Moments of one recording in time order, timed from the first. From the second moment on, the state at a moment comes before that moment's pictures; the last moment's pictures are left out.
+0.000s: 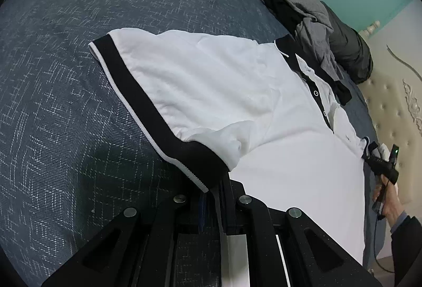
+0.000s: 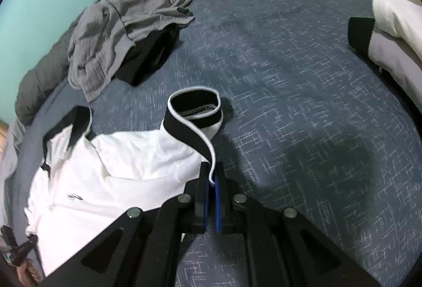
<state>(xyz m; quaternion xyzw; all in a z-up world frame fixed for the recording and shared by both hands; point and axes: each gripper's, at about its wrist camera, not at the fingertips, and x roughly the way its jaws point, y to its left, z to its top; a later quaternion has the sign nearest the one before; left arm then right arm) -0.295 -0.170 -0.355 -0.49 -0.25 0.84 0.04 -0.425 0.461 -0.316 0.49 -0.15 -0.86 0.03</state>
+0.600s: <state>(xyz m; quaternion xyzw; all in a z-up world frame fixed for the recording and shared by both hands) -0.283 -0.178 -0.345 -0.49 -0.27 0.83 0.04 -0.368 0.488 -0.320 0.46 -0.26 -0.85 0.04</state>
